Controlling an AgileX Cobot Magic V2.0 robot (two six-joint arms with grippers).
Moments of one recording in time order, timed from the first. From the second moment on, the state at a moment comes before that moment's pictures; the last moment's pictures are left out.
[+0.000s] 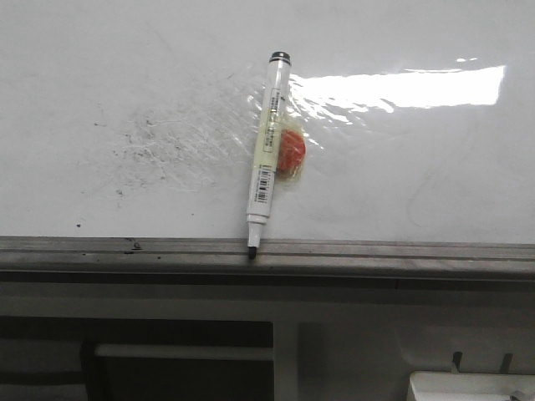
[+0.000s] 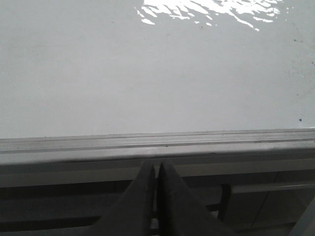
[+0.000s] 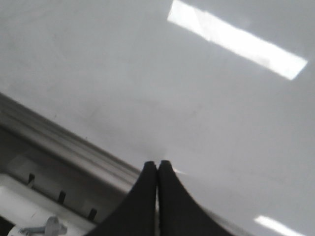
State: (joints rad) left arm -0.17 0.00 -0.01 -0.06 0.32 -0.03; right arm 0.05 -0.01 0.01 -0.14 0.26 -0.29
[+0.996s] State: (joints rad) left arm -0.17 0.08 -0.16 -0.71 0.27 0.02; right arm 0.06 0.00 -0.26 0.56 0.23 -0.29
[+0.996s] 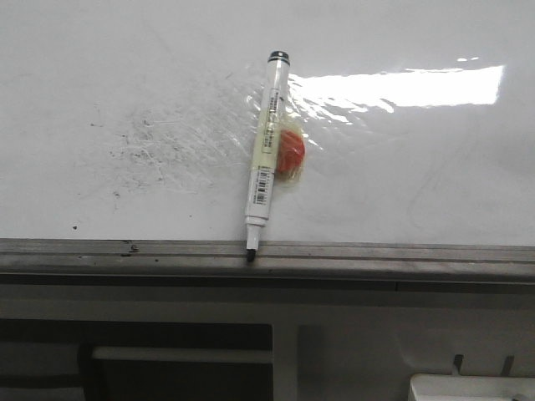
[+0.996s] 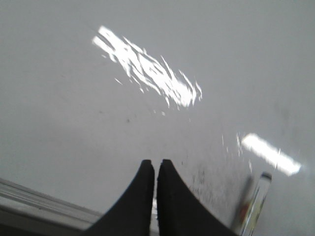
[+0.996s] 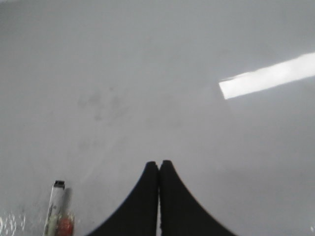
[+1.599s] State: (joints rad) left arm -0.48 0.79 -0.57 -0.76 0.51 0.49; right arm 0.06 0.26 -0.54 0.38 0.66 -0.31
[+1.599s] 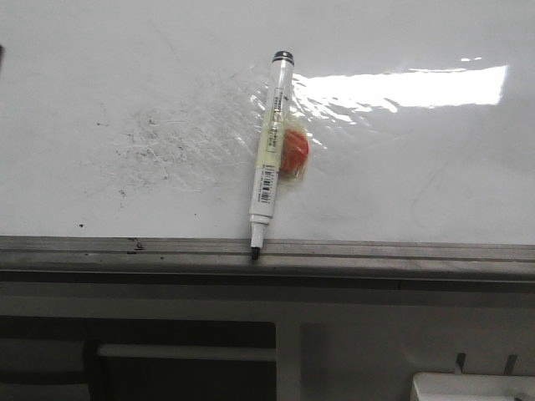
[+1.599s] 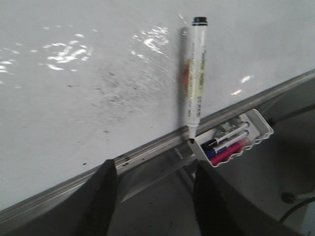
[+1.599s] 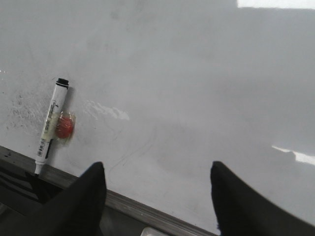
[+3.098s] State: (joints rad) left arm -0.92 1.41 -0.70 -0.96 -0.11 0.50; right arm 0.08 0.26 -0.54 0.41 0.65 -0.31
